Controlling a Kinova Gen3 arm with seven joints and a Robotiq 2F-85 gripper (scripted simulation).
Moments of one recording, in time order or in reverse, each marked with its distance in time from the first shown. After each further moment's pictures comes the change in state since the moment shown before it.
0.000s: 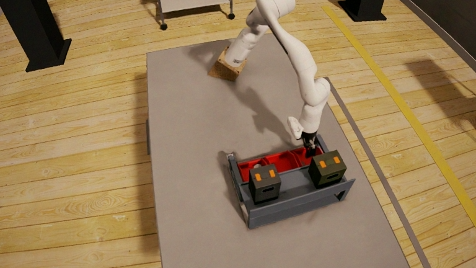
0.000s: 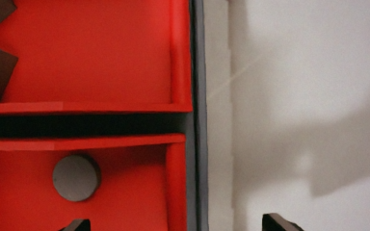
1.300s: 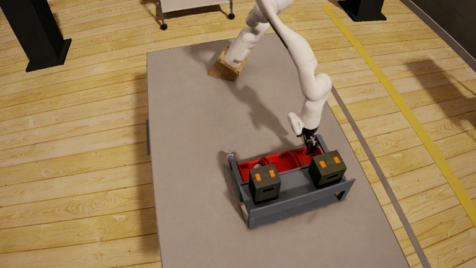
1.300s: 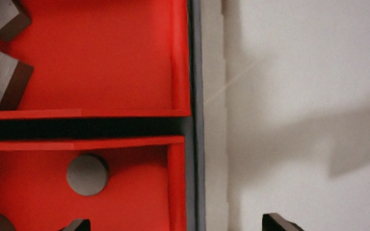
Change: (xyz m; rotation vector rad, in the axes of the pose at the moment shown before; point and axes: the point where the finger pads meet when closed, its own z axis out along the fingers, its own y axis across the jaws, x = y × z) arm 0.002 -0.001 -0.023 0.003 0.003 0.002
